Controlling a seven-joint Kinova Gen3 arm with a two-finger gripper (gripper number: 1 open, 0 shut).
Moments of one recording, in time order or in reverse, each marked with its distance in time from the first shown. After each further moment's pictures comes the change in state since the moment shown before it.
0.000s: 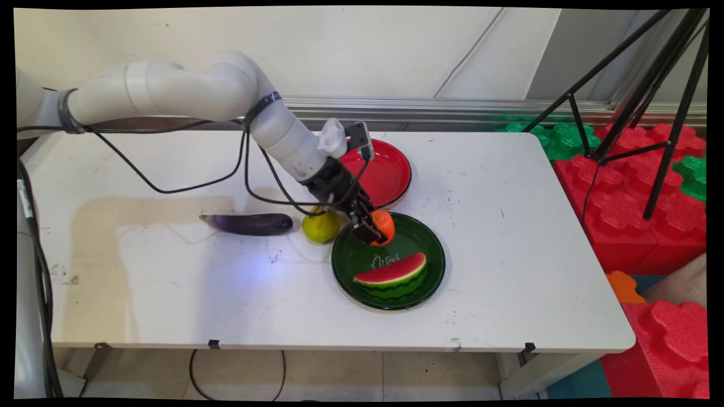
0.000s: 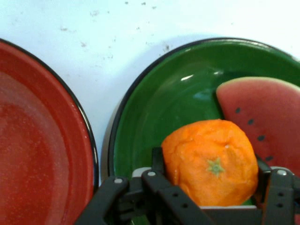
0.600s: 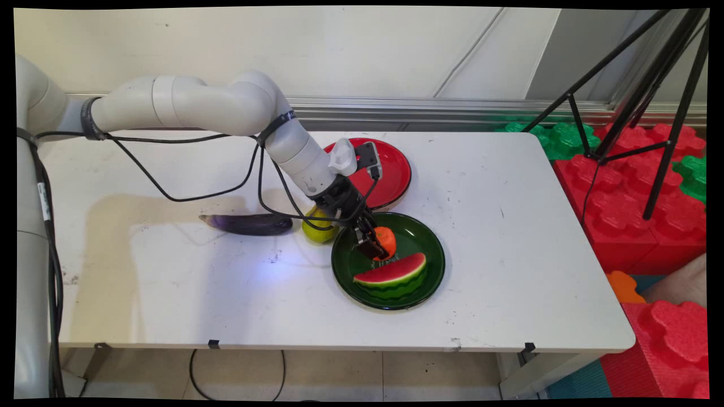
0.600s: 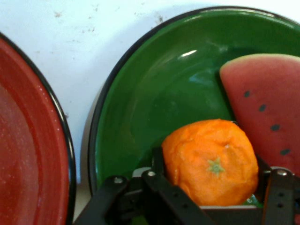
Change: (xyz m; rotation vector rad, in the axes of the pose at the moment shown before) arm -0.007 -0.004 0.038 -0.033 -0.056 -0.005
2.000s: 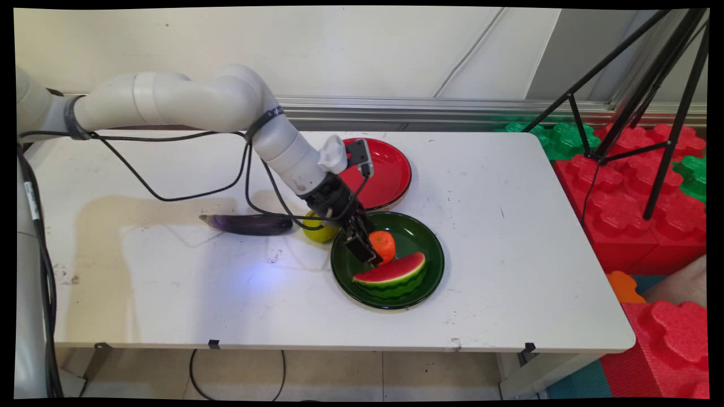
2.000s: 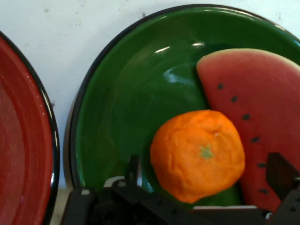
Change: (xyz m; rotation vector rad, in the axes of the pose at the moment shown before) arm -0.007 0.010 -0.017 -0.016 0.008 -0.004
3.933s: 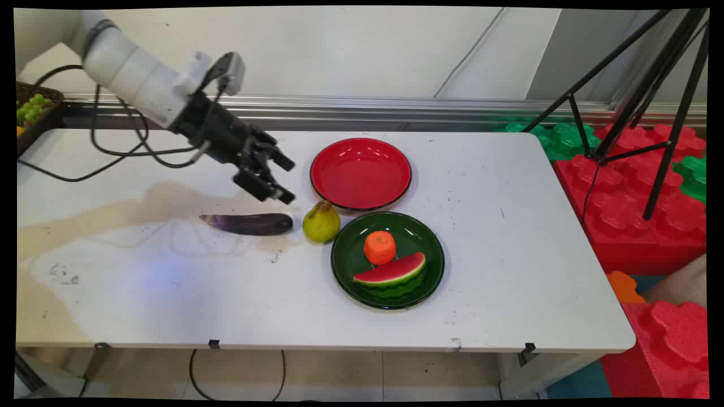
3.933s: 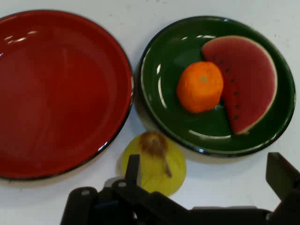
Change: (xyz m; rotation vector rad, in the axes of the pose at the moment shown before) arm -0.078 -0.001 -0.200 0.084 0.140 0.039
